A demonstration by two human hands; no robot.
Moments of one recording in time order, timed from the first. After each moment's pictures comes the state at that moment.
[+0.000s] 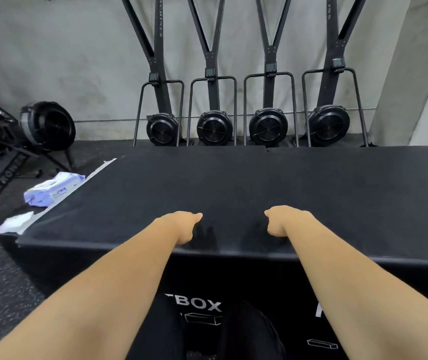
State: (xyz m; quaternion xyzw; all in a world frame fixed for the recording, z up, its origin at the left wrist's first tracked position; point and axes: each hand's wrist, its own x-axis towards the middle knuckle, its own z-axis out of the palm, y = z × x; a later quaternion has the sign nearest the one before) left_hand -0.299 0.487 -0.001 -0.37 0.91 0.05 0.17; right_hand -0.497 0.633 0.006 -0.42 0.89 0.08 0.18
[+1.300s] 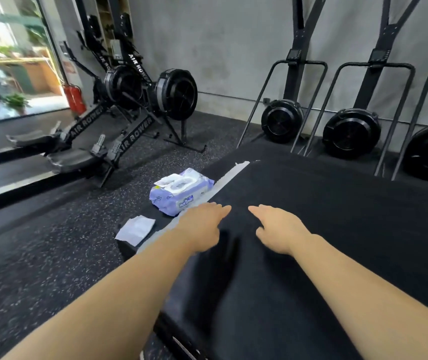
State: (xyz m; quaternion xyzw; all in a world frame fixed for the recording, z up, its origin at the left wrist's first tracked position) left_hand -0.102 0.134 -0.007 -0.47 0.88 0.08 -0.03; right_hand -0.293 0.169 -0.004 -0.72 0.69 0.01 0.09
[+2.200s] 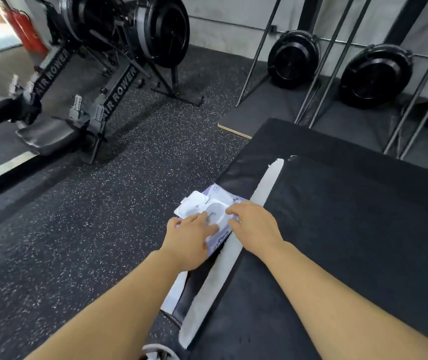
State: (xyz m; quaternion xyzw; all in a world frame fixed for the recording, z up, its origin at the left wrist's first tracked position) left_hand 0.001 -0.032 -0.010 -0.49 0.86 0.14 0.07; right_hand -0.167 -0.016 0.007 -0.66 0.71 -0.09 0.23
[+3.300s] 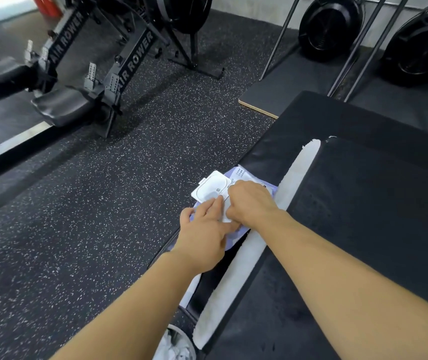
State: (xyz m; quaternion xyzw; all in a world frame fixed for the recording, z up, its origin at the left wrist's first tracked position) left_hand 0.012 -0.030 -0.042 -0.50 0.85 0.16 0.05; right_hand -0.122 -0.080 -0.024 -0.73 0.66 0.06 0.16
